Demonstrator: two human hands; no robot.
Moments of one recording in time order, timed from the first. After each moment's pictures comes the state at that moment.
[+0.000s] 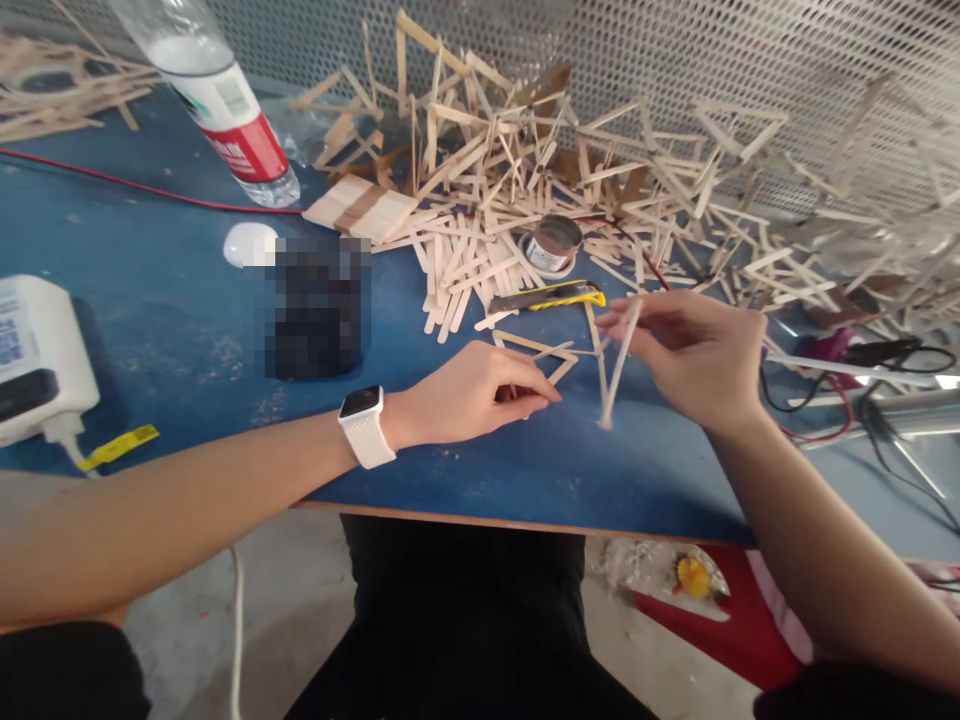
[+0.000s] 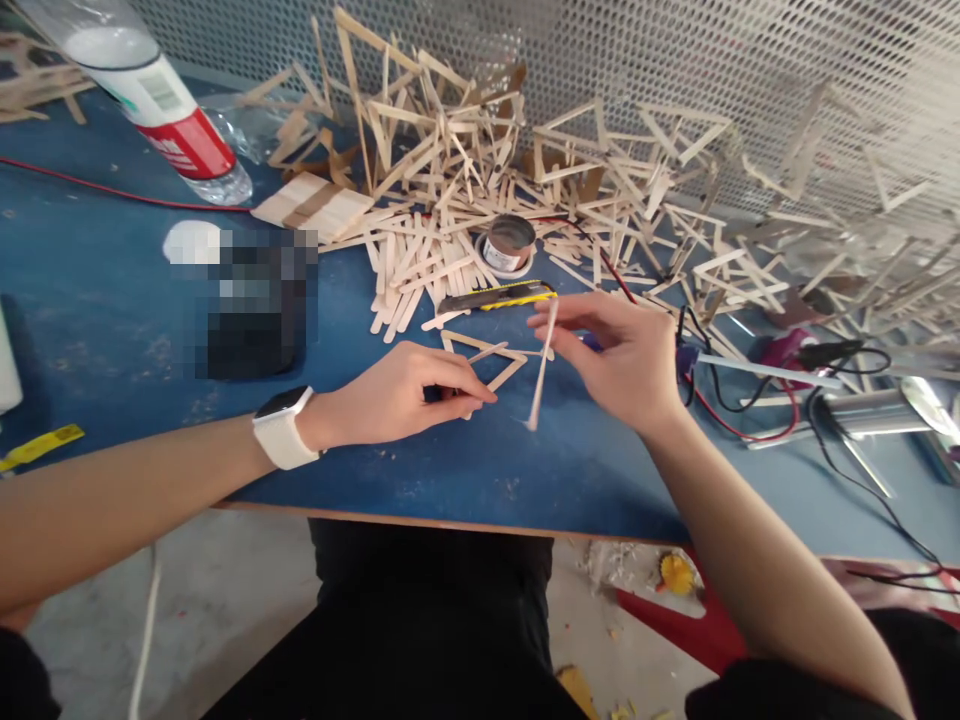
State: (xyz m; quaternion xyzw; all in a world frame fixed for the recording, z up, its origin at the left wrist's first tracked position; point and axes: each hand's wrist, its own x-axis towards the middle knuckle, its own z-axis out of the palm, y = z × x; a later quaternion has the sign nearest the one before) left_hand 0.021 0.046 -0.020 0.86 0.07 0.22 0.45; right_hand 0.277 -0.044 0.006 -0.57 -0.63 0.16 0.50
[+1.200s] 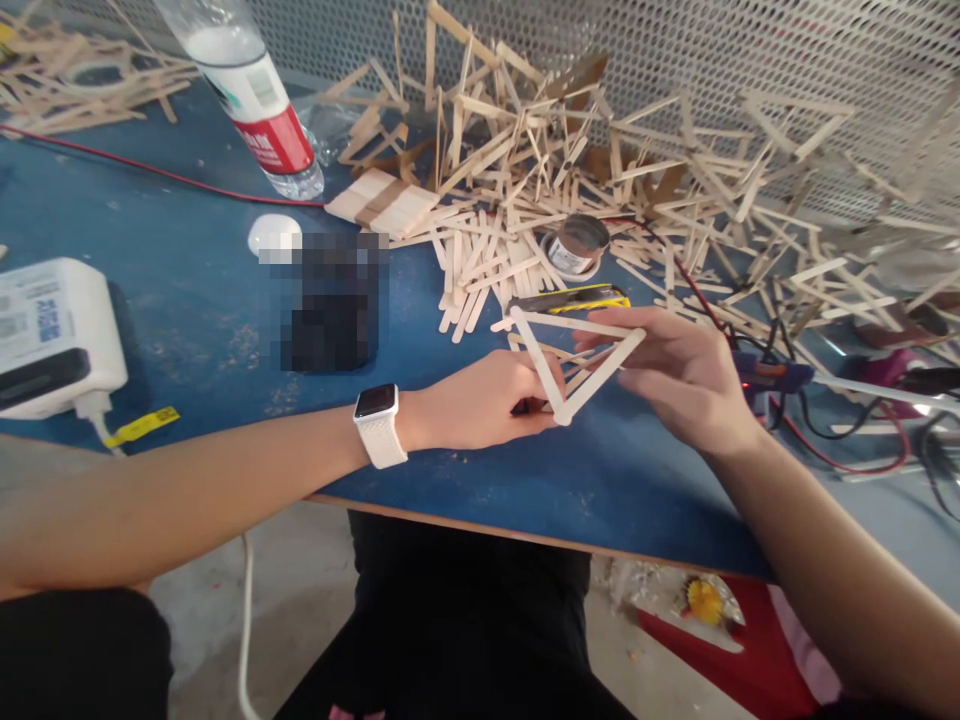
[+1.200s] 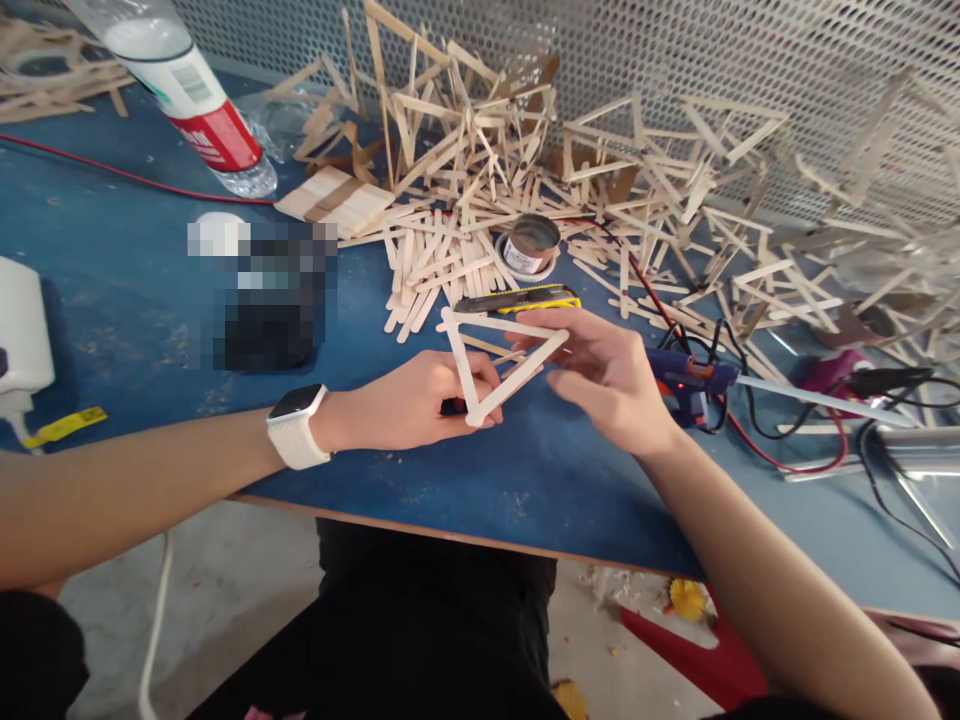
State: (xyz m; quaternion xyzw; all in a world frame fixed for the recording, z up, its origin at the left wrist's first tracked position) left_hand 0.026 0.044 -0.022 0.87 0.06 0.20 0.45; right_hand 0.269 -0.037 -0.001 -0.50 -0.58 0.42 0.48
